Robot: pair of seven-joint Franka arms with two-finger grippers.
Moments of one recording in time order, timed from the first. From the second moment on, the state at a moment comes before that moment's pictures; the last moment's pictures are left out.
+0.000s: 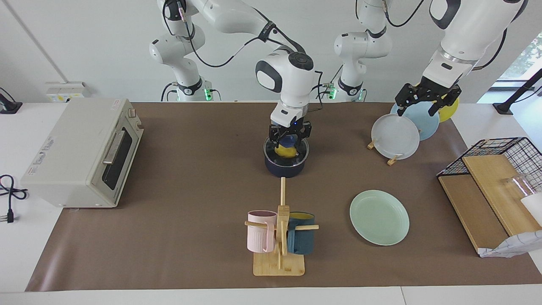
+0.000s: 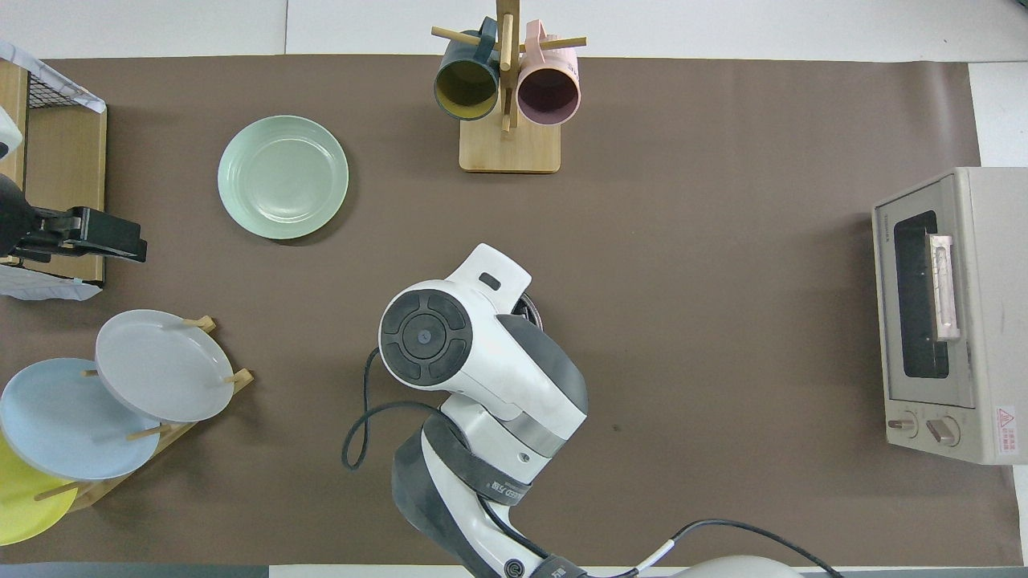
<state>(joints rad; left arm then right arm) -0.09 -0.02 -0.02 -1.57 -0.01 1.54 -0.03 0.72 0.36 0.04 -1.65 -0.11 2.04 0.67</state>
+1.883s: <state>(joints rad) -0.10 -0.02 -0.03 -1.57 -0.01 1.54 -0.04 0.72 0.34 0.04 -1.61 -0.12 1.99 0.64</state>
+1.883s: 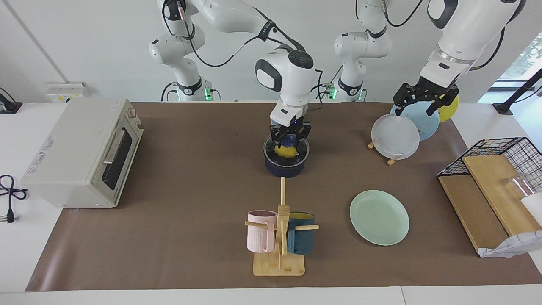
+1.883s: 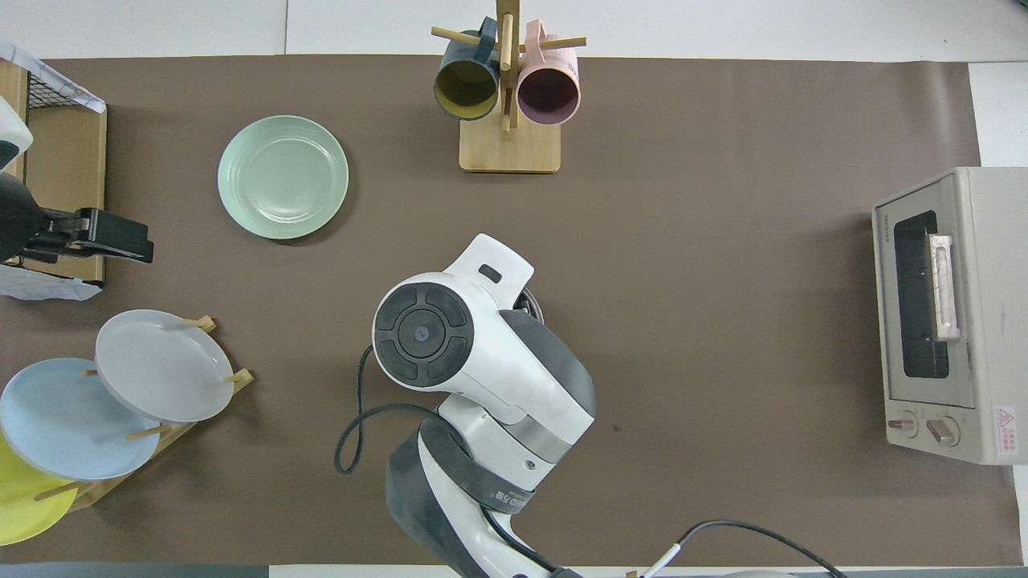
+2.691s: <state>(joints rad) -0.32 -0.02 -0.06 -1.70 -0.01 1.68 -0.45 0.42 0.30 0.02 -1.62 -0.12 1.96 0.15</state>
